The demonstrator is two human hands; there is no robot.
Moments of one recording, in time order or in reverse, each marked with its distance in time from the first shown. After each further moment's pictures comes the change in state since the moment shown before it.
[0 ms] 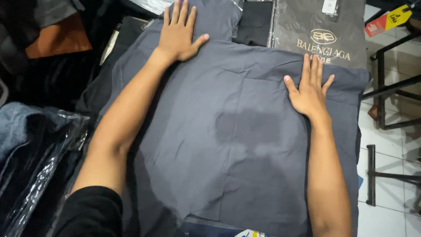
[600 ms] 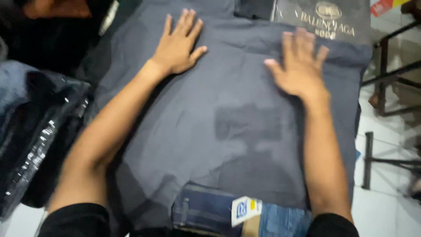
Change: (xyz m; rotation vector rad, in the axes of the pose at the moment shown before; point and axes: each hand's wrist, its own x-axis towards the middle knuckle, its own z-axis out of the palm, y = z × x) left_hand -0.097 0.059 -0.060 -0.086 -0.125 0.185; right_hand -0.035 -0.058 -0.023 -0.147 -0.025 -0.221
